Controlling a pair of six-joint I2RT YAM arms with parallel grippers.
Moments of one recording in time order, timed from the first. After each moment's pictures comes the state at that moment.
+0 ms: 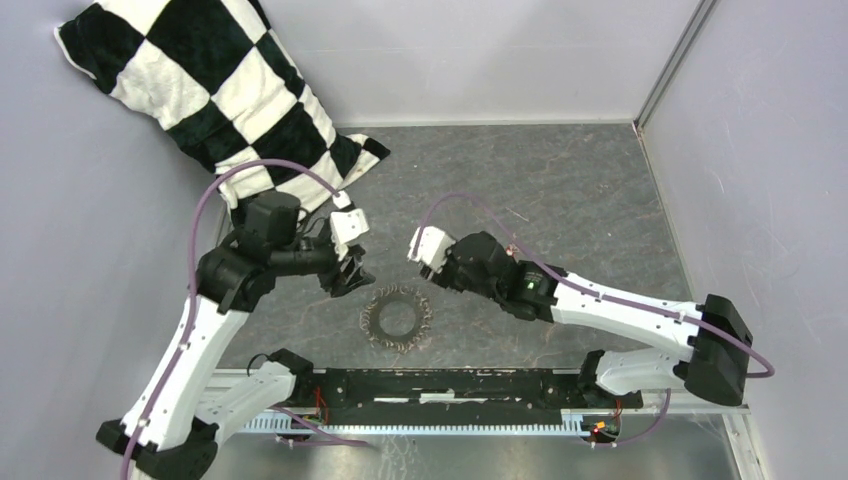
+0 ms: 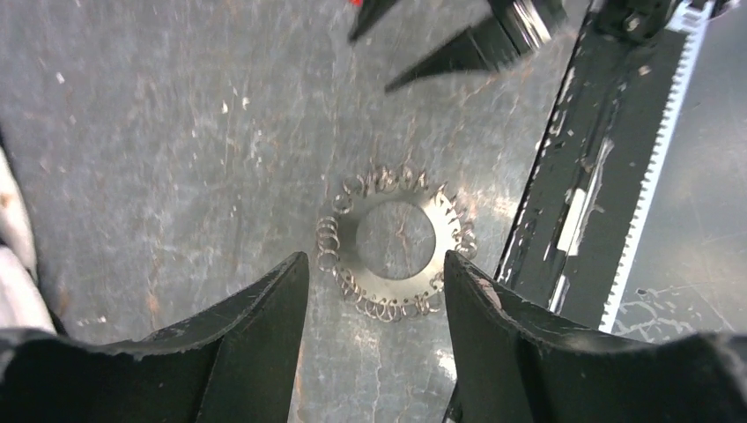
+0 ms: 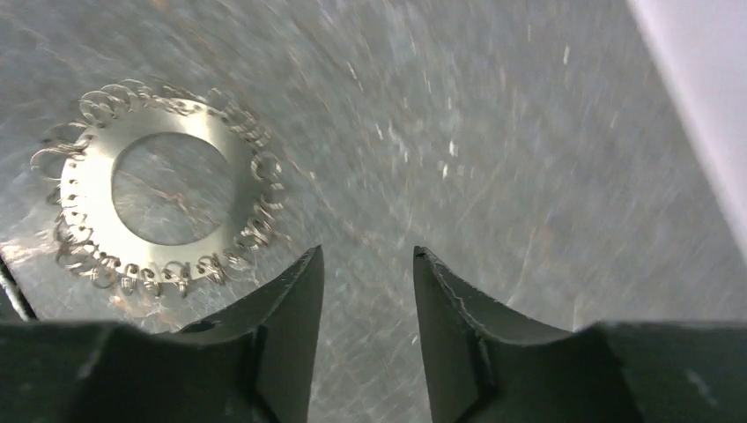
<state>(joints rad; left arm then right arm) -0.45 0.87 1.21 -1.00 0.61 0.49 1.15 1.26 0.97 -0.20 0.23 -0.35</state>
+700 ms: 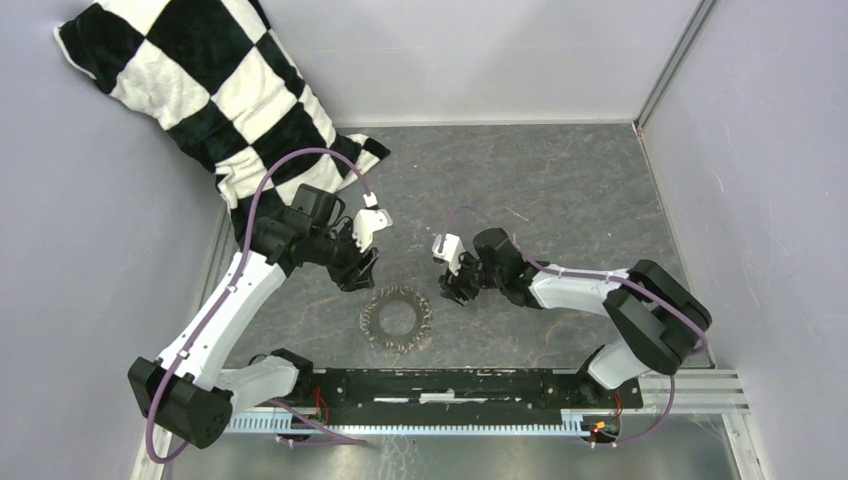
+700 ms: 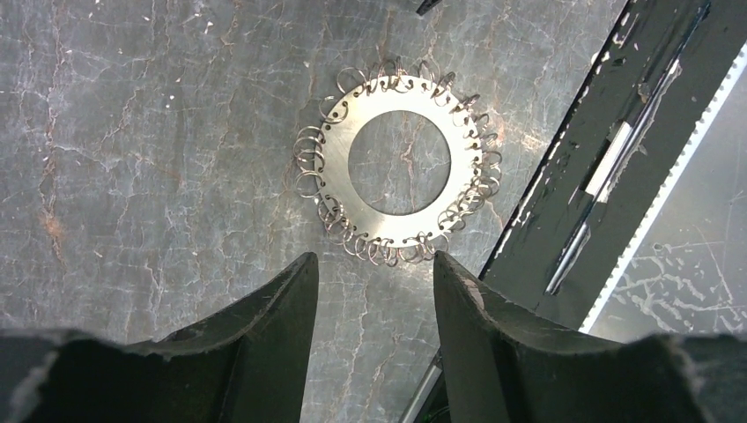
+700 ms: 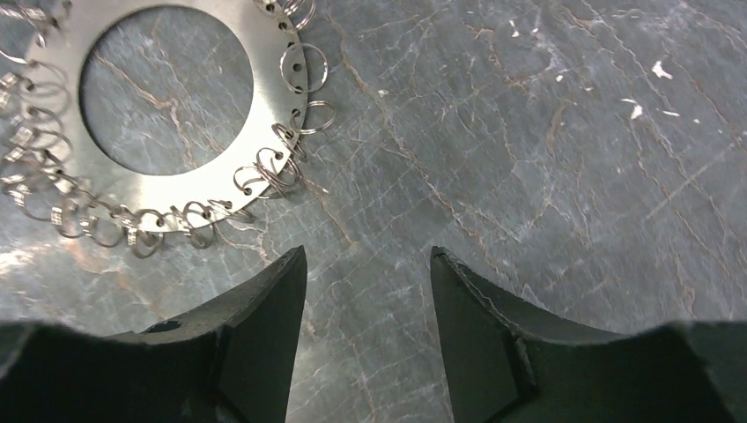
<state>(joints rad) -0.42 1.11 1.10 -1.03 0.50 0.51 0.77 1.50 0.64 0.22 -0.36 -0.27</state>
